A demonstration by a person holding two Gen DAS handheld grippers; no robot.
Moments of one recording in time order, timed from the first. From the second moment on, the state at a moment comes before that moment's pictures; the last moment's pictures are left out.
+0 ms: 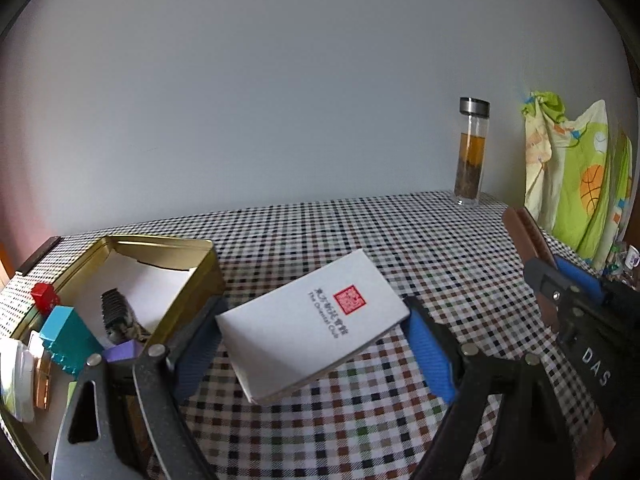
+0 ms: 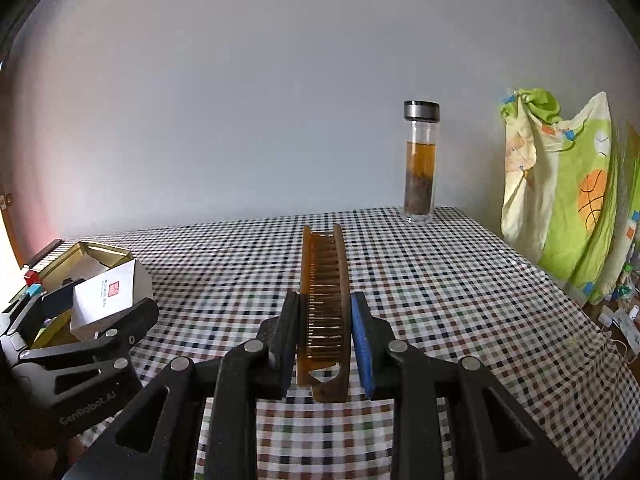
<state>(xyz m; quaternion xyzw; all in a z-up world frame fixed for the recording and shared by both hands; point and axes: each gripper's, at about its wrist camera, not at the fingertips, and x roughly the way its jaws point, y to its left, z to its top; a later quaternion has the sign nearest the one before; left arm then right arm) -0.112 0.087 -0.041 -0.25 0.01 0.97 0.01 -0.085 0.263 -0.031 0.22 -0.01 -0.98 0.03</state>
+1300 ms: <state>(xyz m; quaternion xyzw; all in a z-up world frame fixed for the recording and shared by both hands) -0.047 0.028 -0.031 -0.17 0.00 0.98 -0.01 -0.041 0.200 -0.020 0.16 0.01 -0.98 0.10</state>
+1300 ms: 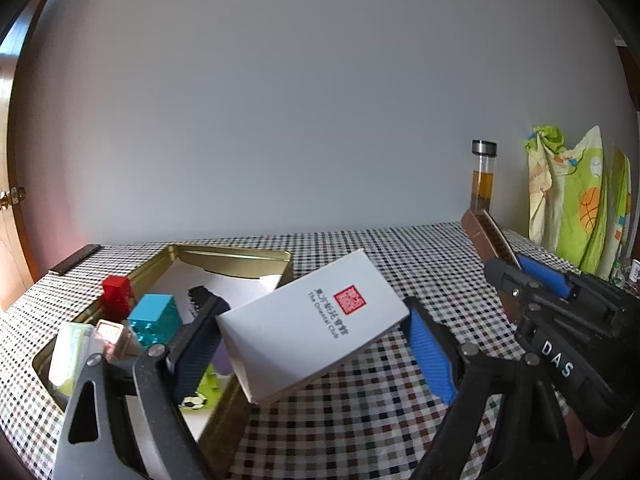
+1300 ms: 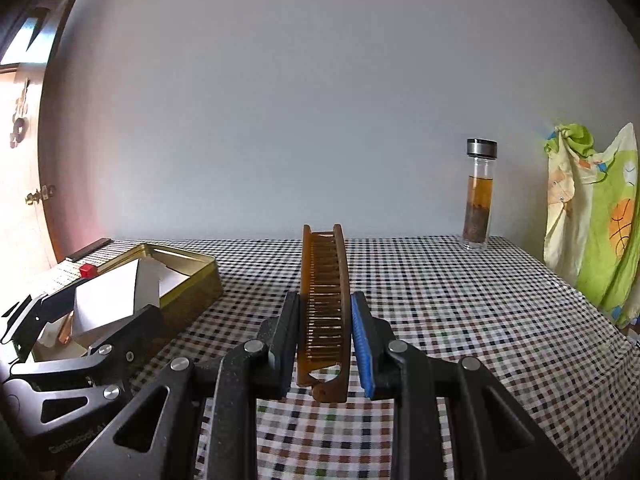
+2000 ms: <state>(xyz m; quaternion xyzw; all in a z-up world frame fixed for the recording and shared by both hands) -0.032 -0.019 -0.027 -0.15 -0.01 0.99 -0.06 -0.031 0.158 -0.020 0.15 0.02 -0.98 0.15</state>
